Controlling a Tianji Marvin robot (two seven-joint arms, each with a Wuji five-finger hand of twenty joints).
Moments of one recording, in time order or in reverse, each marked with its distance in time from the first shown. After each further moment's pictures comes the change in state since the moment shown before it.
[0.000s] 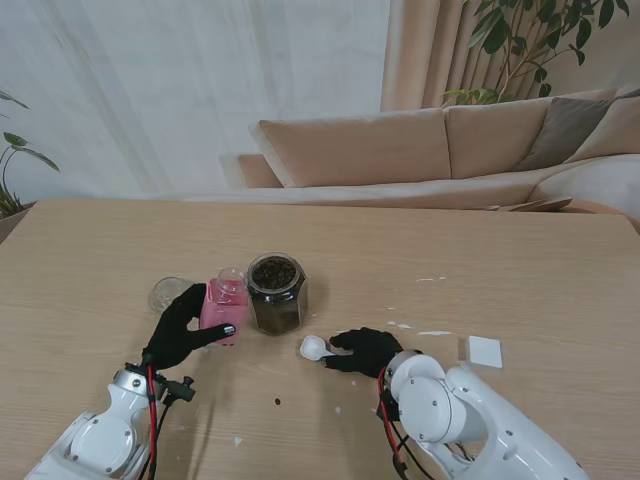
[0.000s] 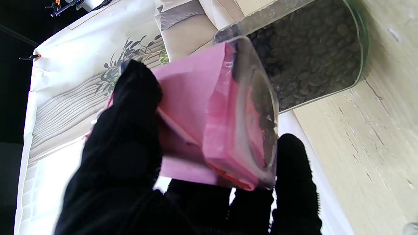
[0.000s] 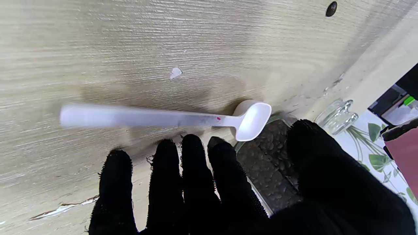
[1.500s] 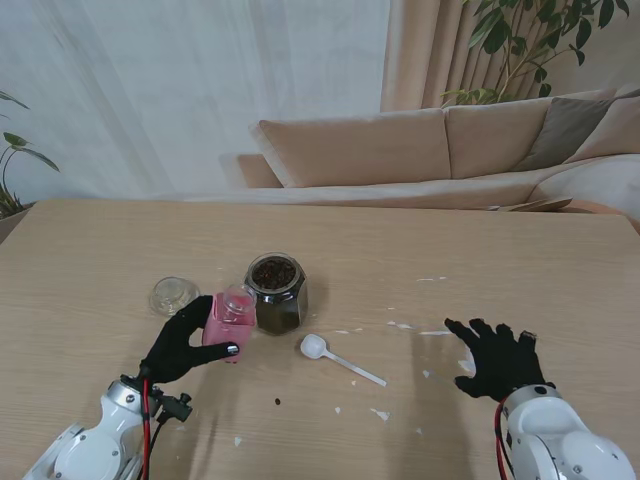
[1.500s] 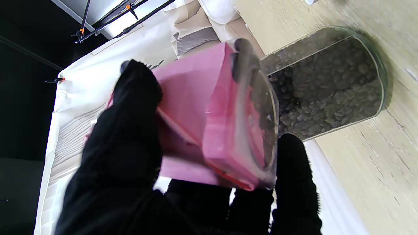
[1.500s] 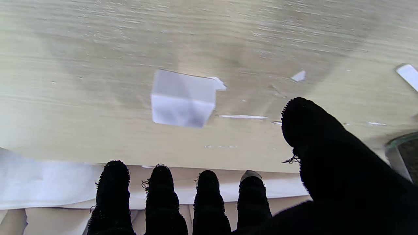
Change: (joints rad) left arm 0.101 0.031 -0.030 -0.129 0.004 -0.018 -0.077; right arm -0.513 -0.002 0.567 -0.258 -0.608 -0.102 0.021; left_hand 0.000 0.000 0.000 0.000 0.000 0.000 0.000 0.000 0.000 0.000 0.000 0.000 0.000 0.000 0.000 0.000 0.000 0.000 0.000 0.000; right_hand 0.034 -0.206 0.123 0.050 -0.458 -0.335 -0.085 0.454 -0.369 -0.192 -0.106 -0.035 -0.256 0.053 -0.060 0.057 -0.091 0.033 -0.082 0.109
